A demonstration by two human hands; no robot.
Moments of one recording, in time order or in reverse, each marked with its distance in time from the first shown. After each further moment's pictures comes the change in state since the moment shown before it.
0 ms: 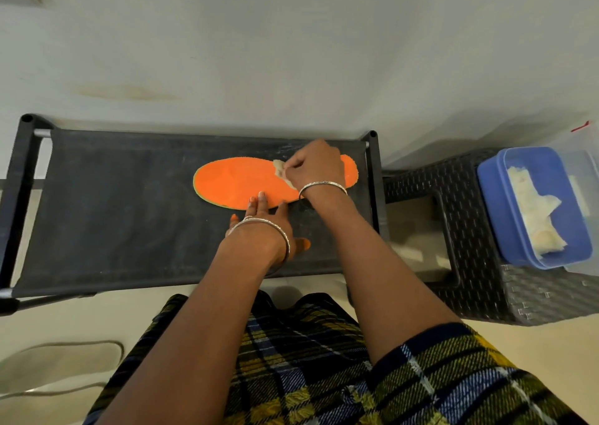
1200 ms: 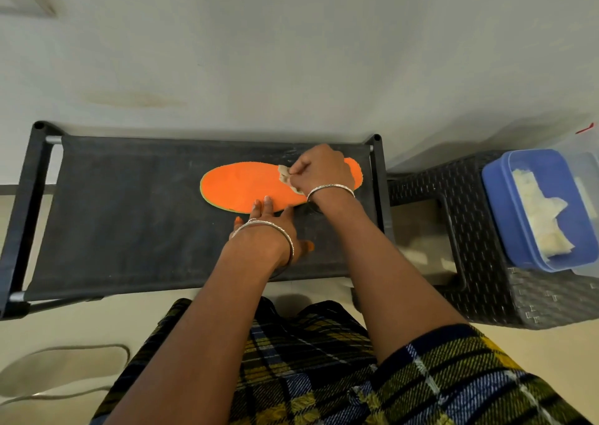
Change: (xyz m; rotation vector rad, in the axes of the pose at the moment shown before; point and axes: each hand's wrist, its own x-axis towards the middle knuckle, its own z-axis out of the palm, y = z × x) left_hand -0.002 -0.001 -0.002 0.002 0.024 0.025; right_hand 0.001 0.008 -0.004 0.025 -0.048 -0.010
